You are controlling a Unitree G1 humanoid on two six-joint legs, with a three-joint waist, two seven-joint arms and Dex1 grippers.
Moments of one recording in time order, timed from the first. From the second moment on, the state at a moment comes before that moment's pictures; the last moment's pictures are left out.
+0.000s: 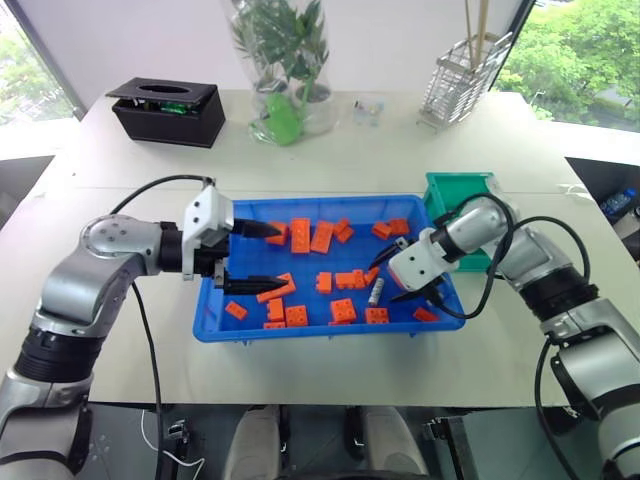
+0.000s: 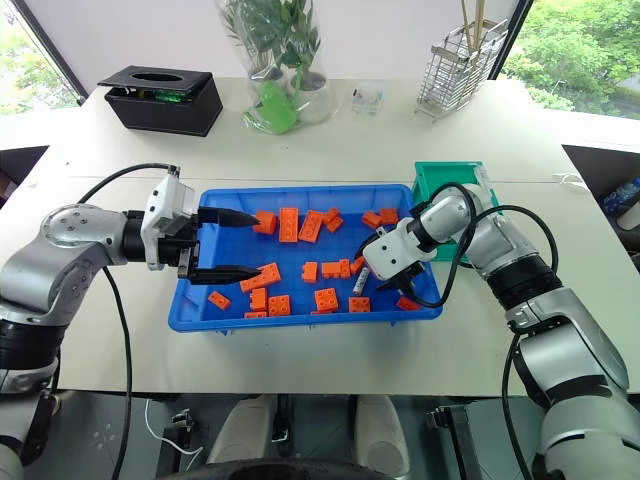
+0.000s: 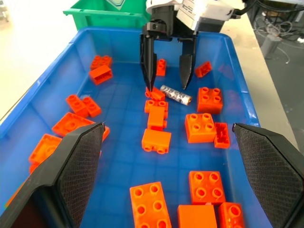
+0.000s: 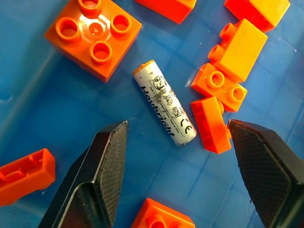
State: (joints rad) left arm -0.47 0.80 -0.04 -0.20 -0.52 0.50 -1.22; right arm -0.83 -0.73 0.48 0.40 -0.14 -0.42 1.46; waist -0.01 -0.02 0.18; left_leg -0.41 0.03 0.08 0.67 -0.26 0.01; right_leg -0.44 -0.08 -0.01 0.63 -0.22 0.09
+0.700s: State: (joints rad) left arm -0.48 0.81 -0.02 -0.21 -0.53 0.50 -1.22; right arm -0.83 -0.72 0.49 0.41 -0.12 -0.55 1.54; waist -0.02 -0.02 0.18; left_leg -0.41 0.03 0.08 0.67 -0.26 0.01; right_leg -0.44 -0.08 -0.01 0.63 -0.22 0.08
